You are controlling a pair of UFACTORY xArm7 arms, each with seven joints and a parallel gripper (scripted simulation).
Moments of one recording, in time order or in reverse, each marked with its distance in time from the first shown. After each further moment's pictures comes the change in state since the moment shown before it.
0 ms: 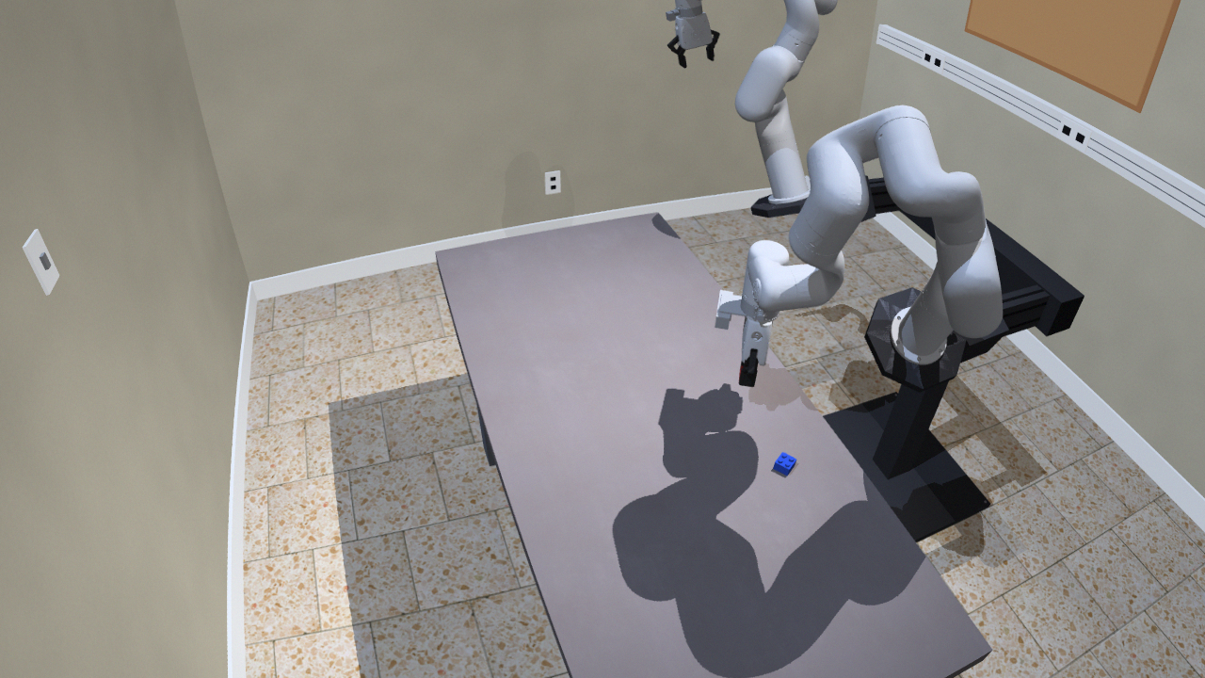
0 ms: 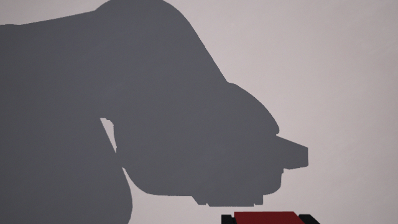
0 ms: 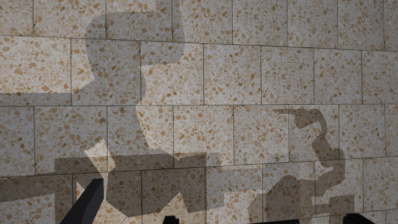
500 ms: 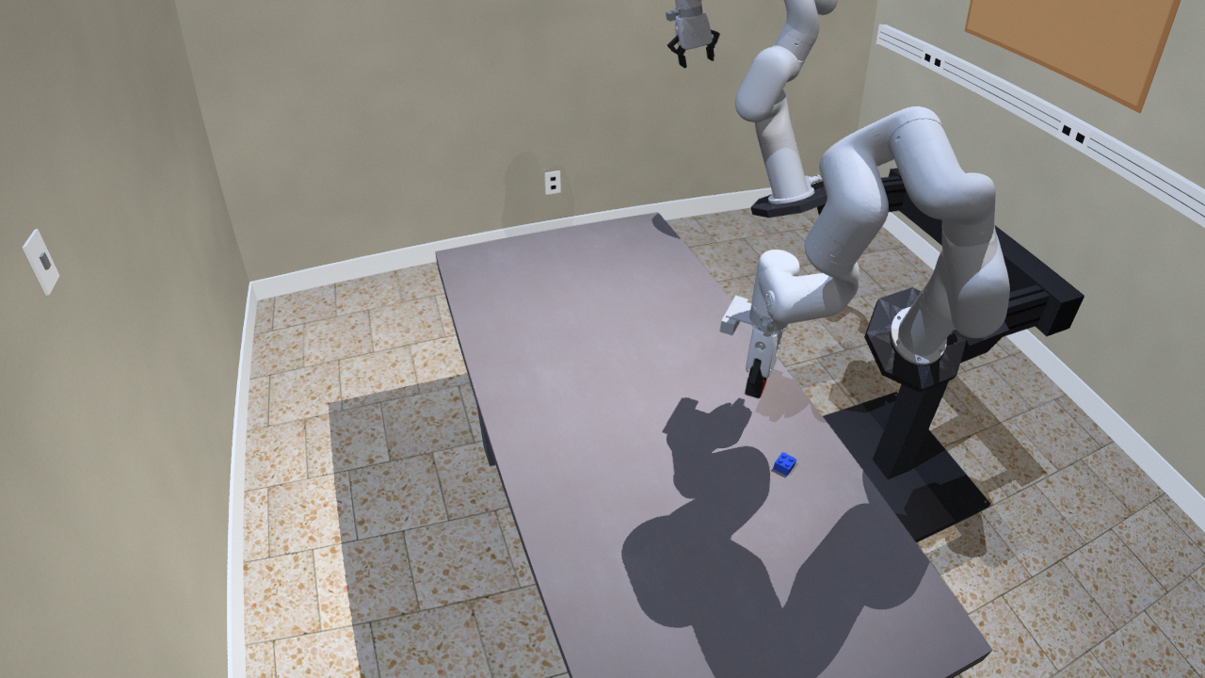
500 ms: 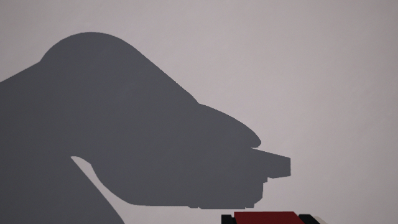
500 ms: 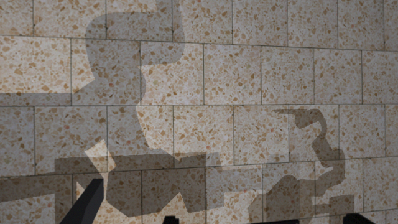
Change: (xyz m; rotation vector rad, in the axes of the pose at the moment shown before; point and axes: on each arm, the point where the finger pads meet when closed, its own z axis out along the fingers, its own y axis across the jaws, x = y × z) left arm -0.018 -0.033 -0.004 -0.006 0.000 0.229; right arm 0.000 0.000 0.000 0.000 0.000 0.000
